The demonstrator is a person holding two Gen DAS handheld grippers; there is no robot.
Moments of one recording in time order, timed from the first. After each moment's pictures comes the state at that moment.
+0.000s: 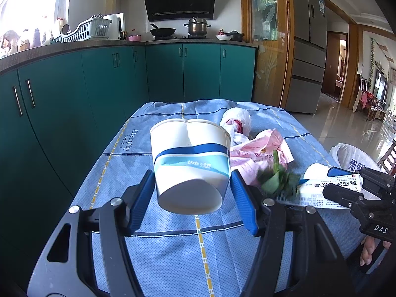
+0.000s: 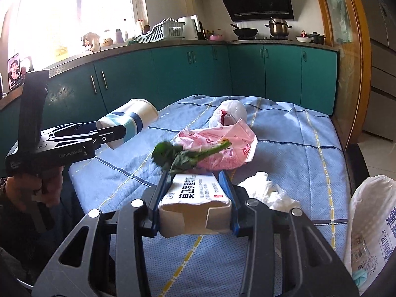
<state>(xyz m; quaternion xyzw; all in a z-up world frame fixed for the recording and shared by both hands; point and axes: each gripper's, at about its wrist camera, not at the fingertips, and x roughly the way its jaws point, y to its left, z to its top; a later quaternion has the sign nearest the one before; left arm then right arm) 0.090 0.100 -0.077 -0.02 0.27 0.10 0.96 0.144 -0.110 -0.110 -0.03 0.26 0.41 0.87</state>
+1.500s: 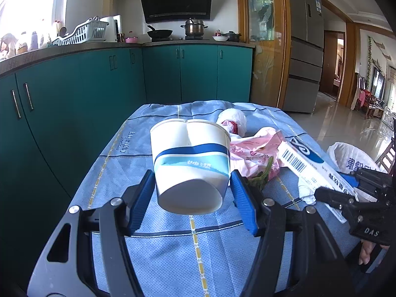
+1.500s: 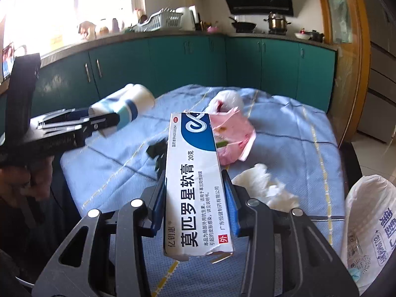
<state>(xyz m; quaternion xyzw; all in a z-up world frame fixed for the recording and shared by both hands) 0.091 0.092 -0.075 -0.02 0.27 0.09 0.96 0.145 -0.106 -0.113 -0.05 0.27 0.38 0.88</state>
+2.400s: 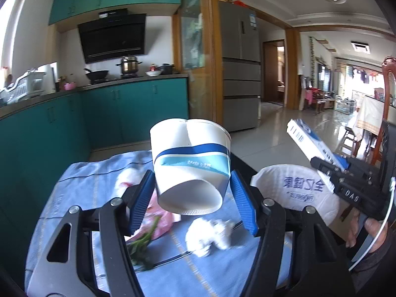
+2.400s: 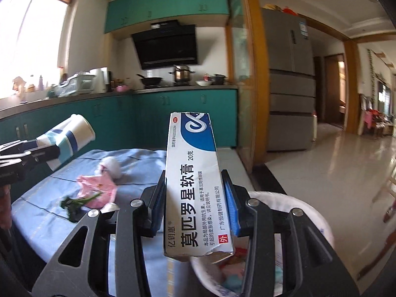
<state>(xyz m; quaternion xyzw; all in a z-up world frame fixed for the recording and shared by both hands) 0.109 -0.051 -0.012 0.03 0.18 -0.09 0.98 0.121 -0.293 -0.071 0.02 0.16 0.11 0.98</state>
